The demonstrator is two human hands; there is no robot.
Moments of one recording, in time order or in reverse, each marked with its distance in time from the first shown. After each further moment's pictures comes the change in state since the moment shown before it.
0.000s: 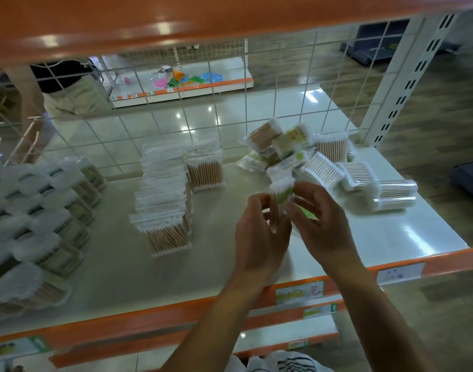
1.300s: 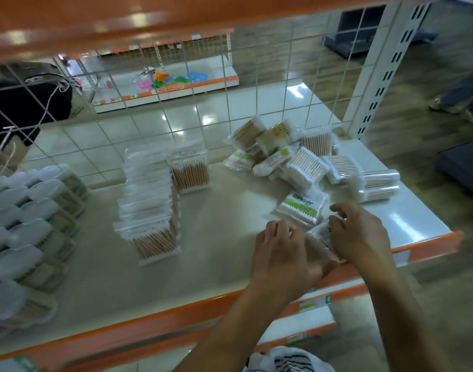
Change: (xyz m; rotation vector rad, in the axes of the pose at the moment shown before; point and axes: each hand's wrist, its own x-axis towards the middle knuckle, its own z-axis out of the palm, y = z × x) left_hand -0.024 -0.017 0.043 0.761 -0.356 0.350; right_hand -0.001 0.038 -0.057 -0.760 0.102 0.339
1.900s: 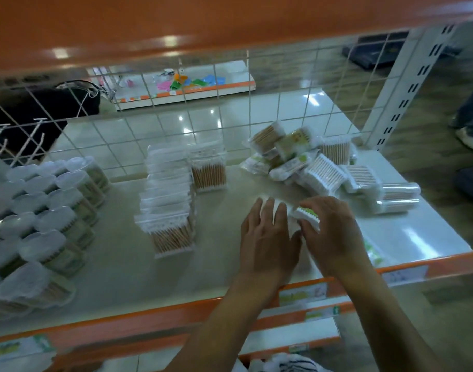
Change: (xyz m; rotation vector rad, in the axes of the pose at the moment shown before) left_hand 0.010 -0.039 -0.005 0.089 0.303 -0.169; right_hand -0.006 -0.044 0.027 0.023 0.118 -0.510
